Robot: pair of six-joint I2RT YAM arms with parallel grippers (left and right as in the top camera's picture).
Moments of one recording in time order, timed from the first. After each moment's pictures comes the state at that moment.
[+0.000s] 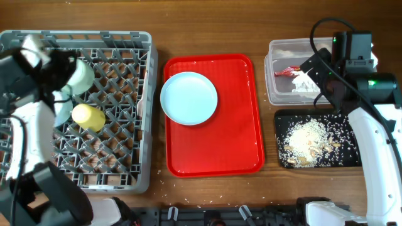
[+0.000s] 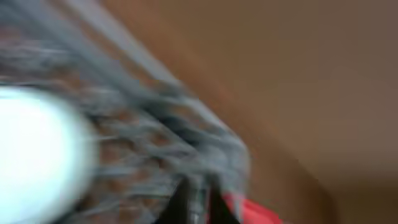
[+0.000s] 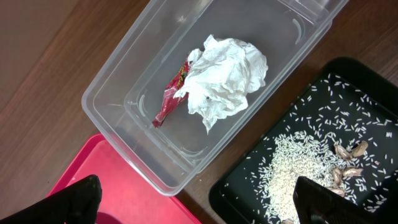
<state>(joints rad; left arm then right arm) 0.45 1.58 1.10 -0.15 0.64 -0.54 0.02 1.36 1.38 -1.05 0.21 0.83</state>
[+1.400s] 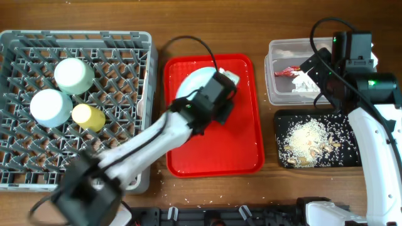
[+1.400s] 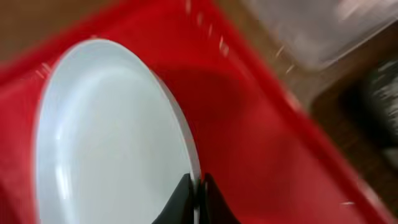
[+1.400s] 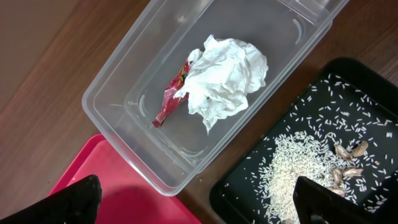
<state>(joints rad) -0.76 1.65 1.11 -0.36 -0.10 -0.16 0.02 1.36 1.38 -1.05 0.21 0.83</state>
